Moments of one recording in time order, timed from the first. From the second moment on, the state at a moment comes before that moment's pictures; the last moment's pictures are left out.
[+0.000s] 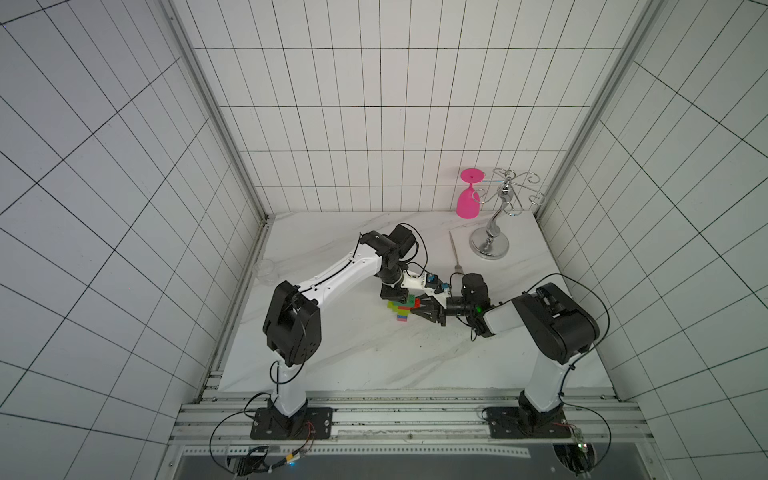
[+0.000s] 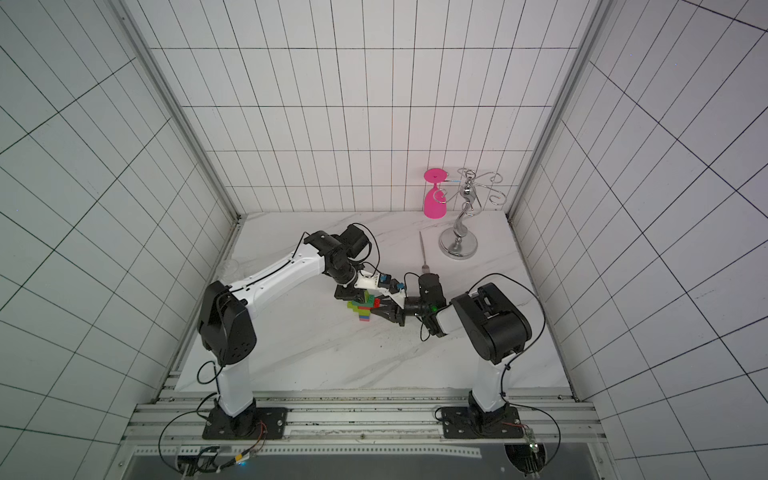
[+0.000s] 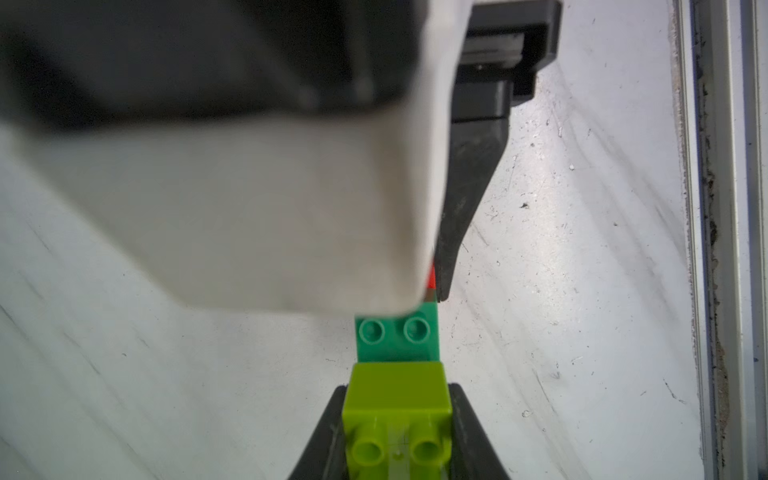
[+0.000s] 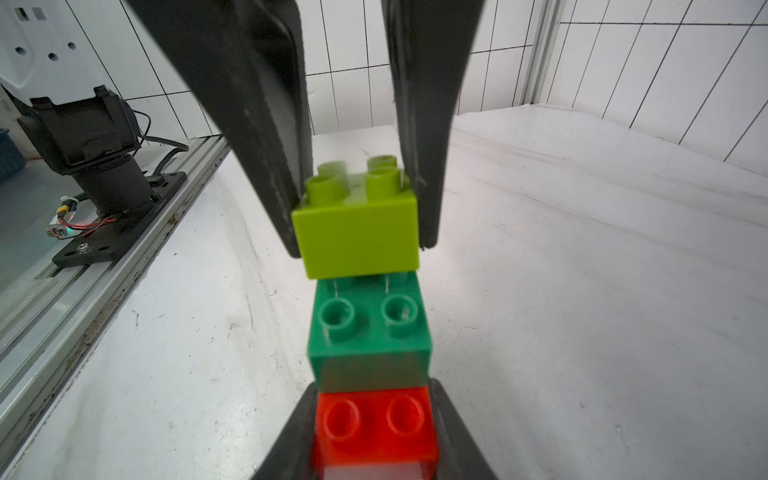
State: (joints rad) left arm -0.69 1.94 1.74 -1.16 0.26 1.03; right arm 0.42 1.84 0.58 0.90 -0.98 -0.27
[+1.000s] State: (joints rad) left arm -0.73 1.95 1.75 -1.10 0.15 0.98; right arm 0.31 1.62 0.46 1.03 -0.79 -0.02
